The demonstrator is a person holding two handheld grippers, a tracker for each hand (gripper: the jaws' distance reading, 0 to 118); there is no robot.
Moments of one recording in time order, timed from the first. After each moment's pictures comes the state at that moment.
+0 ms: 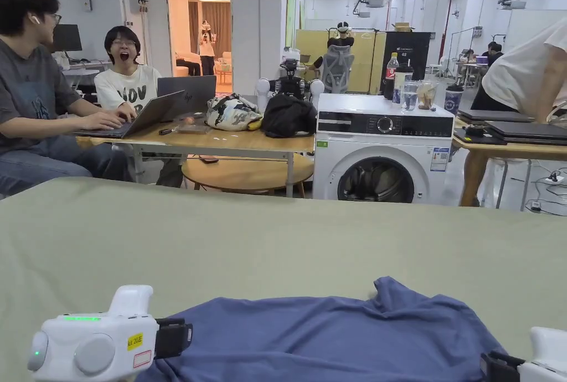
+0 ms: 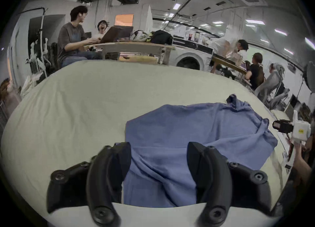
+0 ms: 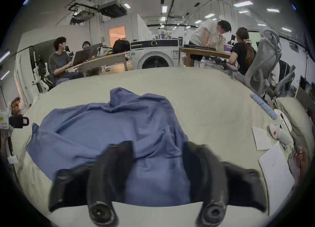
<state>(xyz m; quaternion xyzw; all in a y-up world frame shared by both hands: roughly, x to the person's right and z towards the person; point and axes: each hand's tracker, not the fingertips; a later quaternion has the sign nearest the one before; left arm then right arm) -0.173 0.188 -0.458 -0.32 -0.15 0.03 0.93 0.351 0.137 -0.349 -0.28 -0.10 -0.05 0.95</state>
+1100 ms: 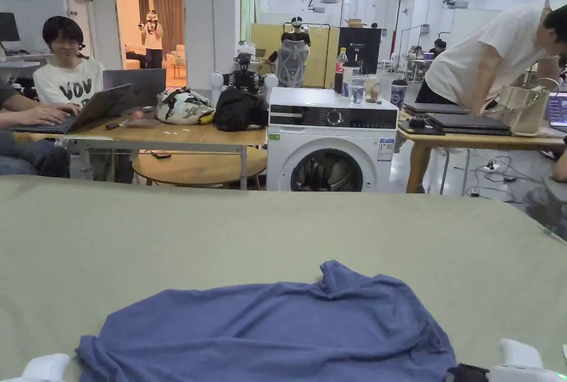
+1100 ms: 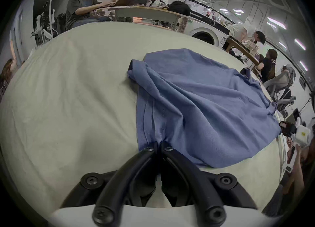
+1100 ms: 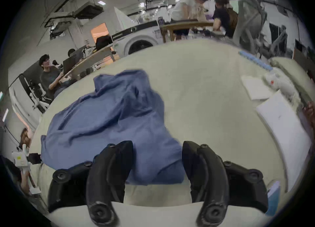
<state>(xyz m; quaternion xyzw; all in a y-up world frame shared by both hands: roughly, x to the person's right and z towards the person) -0.199 0.119 -0.426 -0.45 -0.10 0.07 0.89 0.403 0.099 -0.307 -0.36 -0.10 -0.20 0.91</state>
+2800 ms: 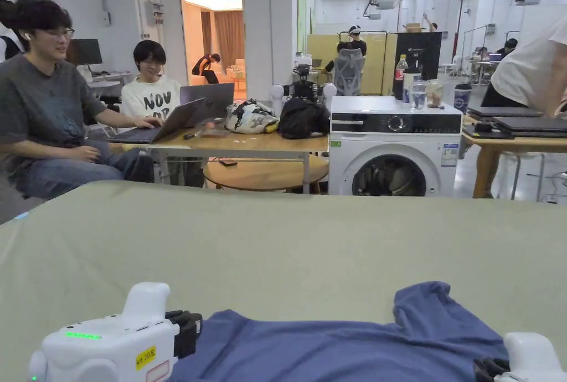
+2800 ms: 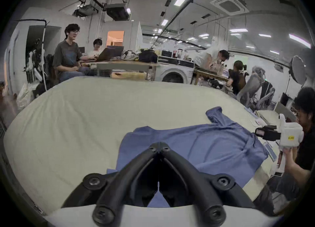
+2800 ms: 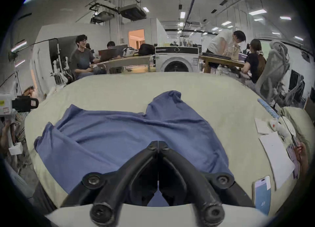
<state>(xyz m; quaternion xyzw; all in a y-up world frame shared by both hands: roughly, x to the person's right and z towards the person) -0.193 0.230 -0.322 -0.25 -0.19 0.03 0.95 0.270 0.152 -0.245 -0.26 -0.02 -0.03 0.96</state>
